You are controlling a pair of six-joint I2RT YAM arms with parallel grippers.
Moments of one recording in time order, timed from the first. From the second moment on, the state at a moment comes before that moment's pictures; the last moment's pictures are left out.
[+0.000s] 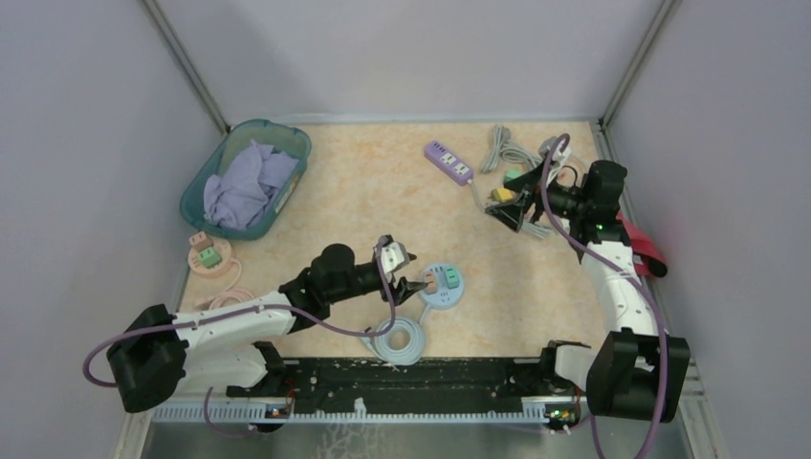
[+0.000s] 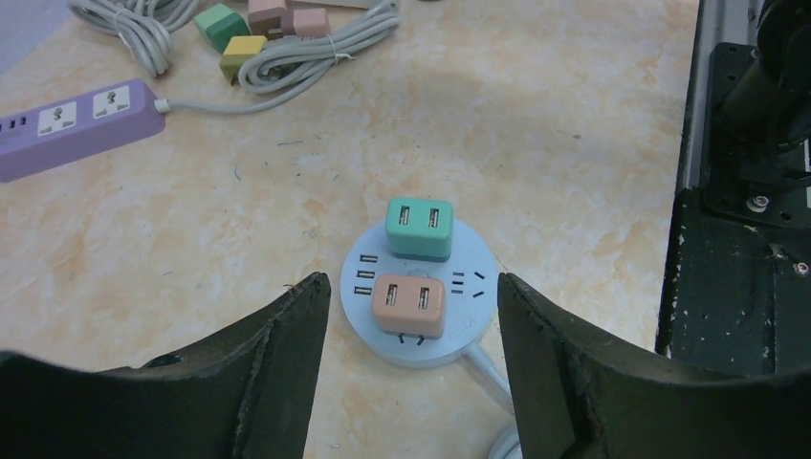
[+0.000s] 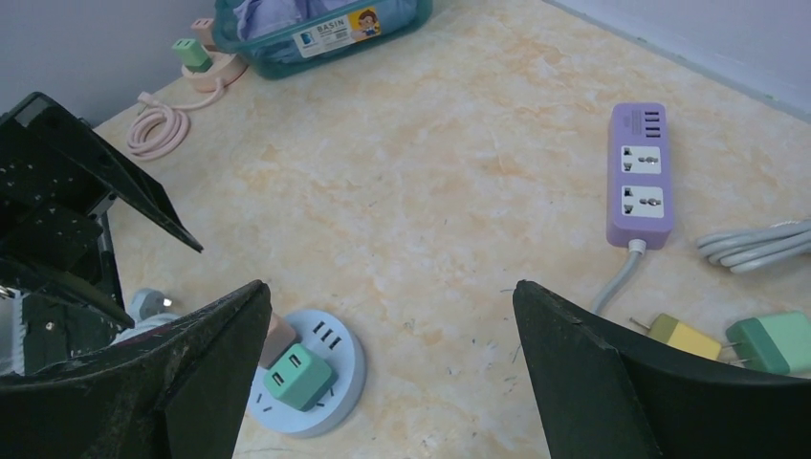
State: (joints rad) left arm -0.97 1.16 0.51 0.45 0.23 0.12; right arm -0.11 1.14 0.82 0.04 -1.12 -0.05
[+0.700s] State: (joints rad) left arm -0.97 0.99 0.29 0.67 0.11 0.00; right arm -0.10 1.14 0.81 -0.04 -1.18 -0.23
